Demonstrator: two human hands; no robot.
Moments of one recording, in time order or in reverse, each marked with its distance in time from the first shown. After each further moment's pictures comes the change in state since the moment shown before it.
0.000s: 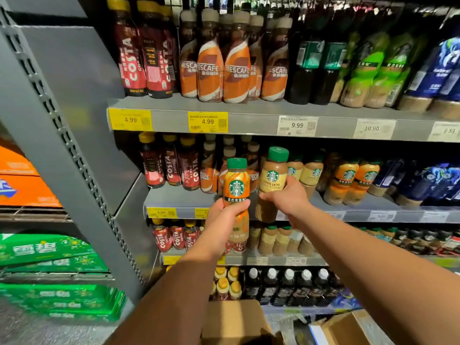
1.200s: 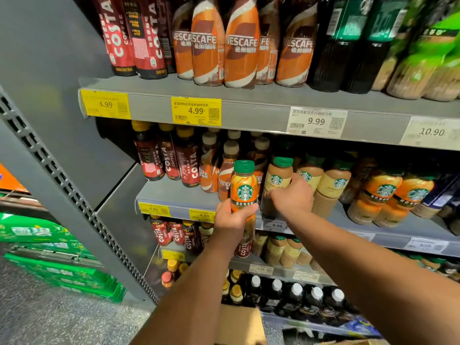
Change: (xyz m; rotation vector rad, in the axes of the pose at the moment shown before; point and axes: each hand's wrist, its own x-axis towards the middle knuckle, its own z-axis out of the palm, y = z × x) left_hand 0.076 -0.040 0.039 0.097 0.238 0.079; right_hand 0.086 0.029 0.020 -0.277 0.132 -0.040
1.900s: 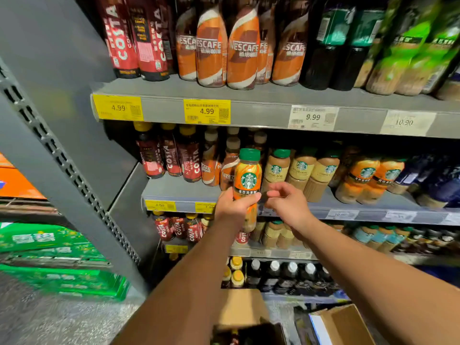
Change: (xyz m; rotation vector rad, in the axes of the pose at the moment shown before) left_hand -0.022 0.032 -0.029 -0.009 -0.185 -0.033; right_hand -0.063 0.001 -0.018 0.341 -0.283 0.024
